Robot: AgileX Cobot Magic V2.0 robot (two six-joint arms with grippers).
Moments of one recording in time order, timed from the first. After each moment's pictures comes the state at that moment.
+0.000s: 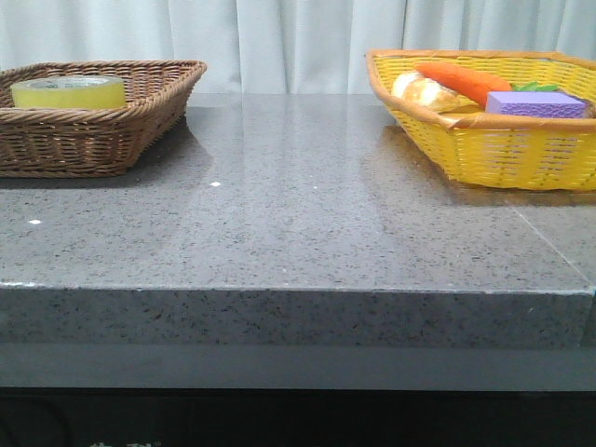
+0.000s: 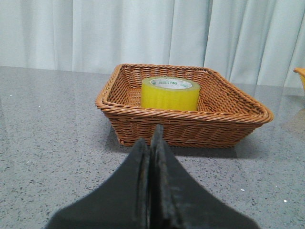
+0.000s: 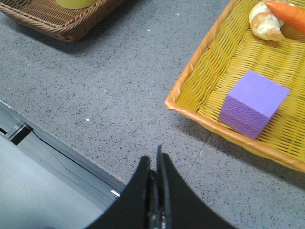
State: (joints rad) left arm -0.06 0.00 0.00 -0.09 0.03 0.06; right arm 0.44 0.69 -0.92 0.09 0.83 -0.04
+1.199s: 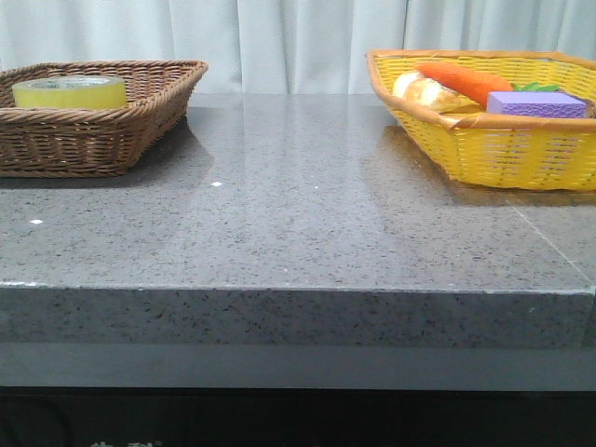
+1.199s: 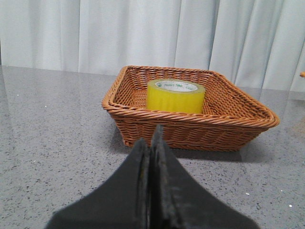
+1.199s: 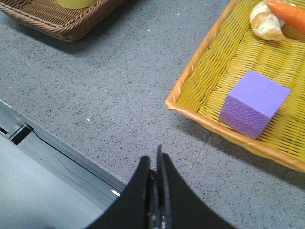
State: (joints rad) left arm -0.04 0.00 0.00 -0.10 0.02 0.06; right arm 0.44 0.69 -0.92 0.09 0.83 -0.04
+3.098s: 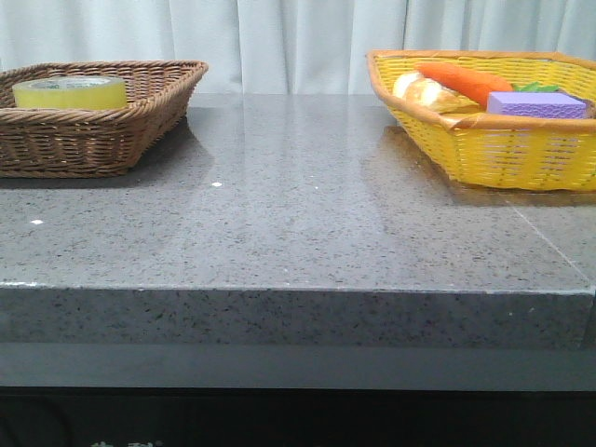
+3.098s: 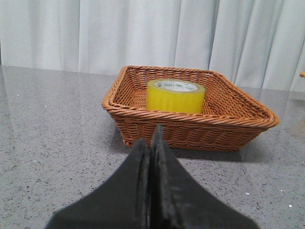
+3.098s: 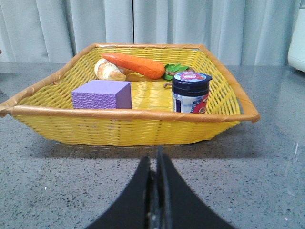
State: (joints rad) left arm -0.04 0.00 0.00 -0.10 0.02 0.06; right arm 0.00 -0.01 0.03 0.09 0.04 -0.04
